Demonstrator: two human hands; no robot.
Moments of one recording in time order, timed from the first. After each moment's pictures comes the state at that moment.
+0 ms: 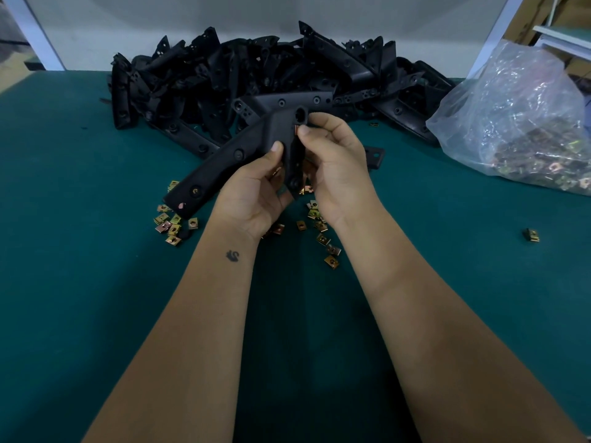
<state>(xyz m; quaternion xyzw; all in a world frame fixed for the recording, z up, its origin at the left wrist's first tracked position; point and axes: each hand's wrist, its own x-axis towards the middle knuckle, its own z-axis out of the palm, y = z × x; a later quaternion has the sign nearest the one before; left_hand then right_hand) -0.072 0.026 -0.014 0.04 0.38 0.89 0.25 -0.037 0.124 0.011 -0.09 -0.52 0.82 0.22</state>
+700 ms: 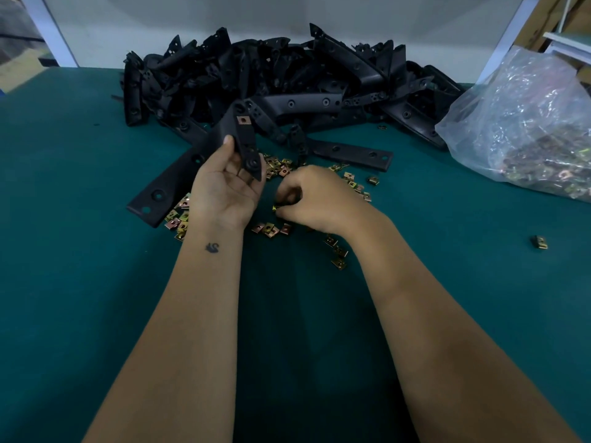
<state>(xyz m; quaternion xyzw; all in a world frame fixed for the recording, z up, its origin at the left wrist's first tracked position) -0.090 -0.001 -0.015 -0.07 0.28 0.95 0.14 -0.038 0.129 -0.003 0.03 -0.97 0.24 0.02</state>
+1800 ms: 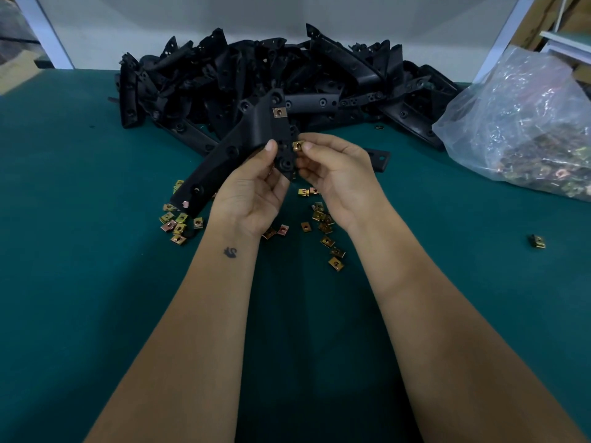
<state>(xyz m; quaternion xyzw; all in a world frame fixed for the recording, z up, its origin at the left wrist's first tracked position) -0.079 0.019 -0.017 0.01 0.32 0.92 0.22 -0.041 0.140 -0.001 -0.07 -0.56 0.81 0.15</state>
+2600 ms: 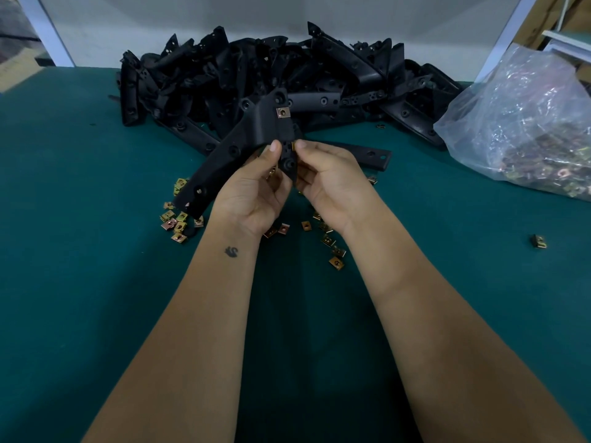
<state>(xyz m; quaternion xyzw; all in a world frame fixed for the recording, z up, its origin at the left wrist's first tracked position) -0.076 0.020 -0.016 -0.02 0.36 0.90 0.22 -0.042 0.128 0.000 -0.08 -0.55 0.83 0.08</state>
